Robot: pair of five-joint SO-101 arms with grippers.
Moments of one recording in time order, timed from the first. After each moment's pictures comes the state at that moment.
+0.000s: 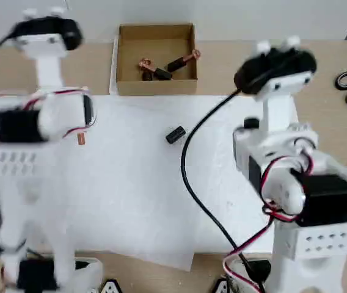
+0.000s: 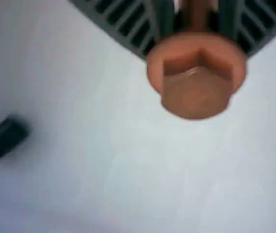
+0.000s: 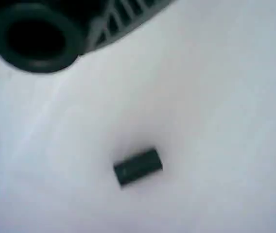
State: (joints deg) left arm -2.8 -17.7 -12.4 93.1 11.3; right arm -9.3 -39.2 -2.1 94.4 2.6
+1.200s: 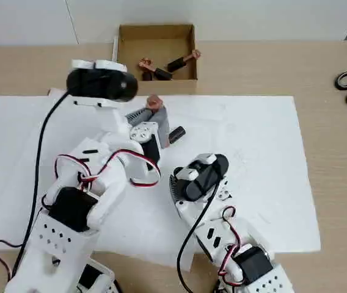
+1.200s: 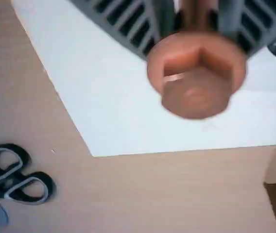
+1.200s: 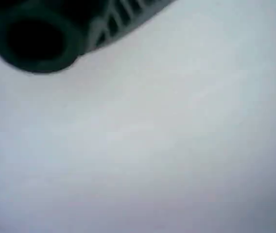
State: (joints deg) left arm 24.3 -48.0 33.5 50.4 27.3; right arm -34.5 -99.1 90.7 39.6 -1.1
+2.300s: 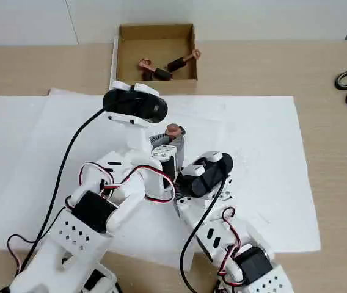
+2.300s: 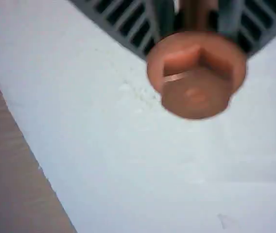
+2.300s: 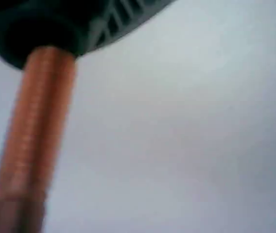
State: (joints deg) left arm 29.8 -48.0 44.7 46.6 27.3; right arm -34.5 -99.4 90.8 39.6 -5.7
